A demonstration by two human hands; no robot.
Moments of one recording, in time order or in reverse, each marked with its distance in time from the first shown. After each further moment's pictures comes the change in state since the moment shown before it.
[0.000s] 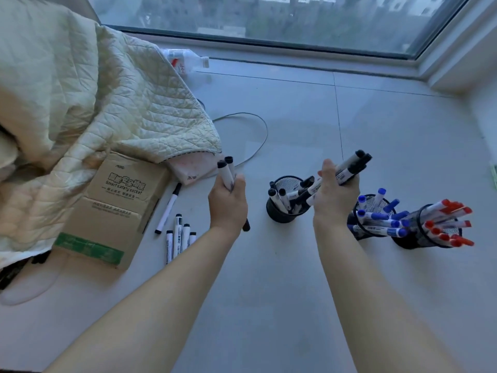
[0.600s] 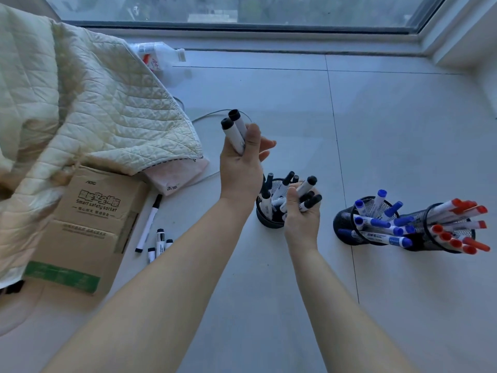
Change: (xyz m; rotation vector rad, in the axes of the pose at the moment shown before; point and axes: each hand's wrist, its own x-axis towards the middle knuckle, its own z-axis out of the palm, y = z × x) left_hand 0.036 0.055 0.072 -0.497 -0.147 0.024; right_hand -0.002 0.059 0.001 -0.052 -0.256 0.114
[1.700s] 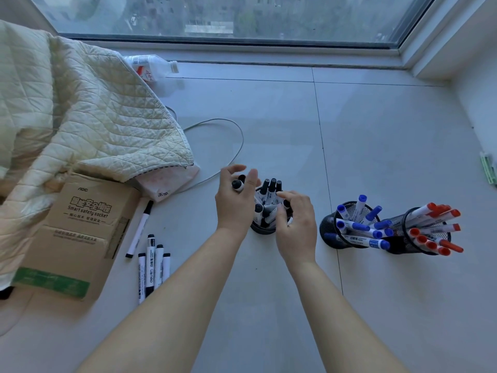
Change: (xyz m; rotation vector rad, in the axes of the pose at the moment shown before) left_hand -0.027 -0.038 -0.013 0.359 0.053 -0.058; right_hand -0.003 -0.002 -0.029 -0.598 -0.060 -0.427
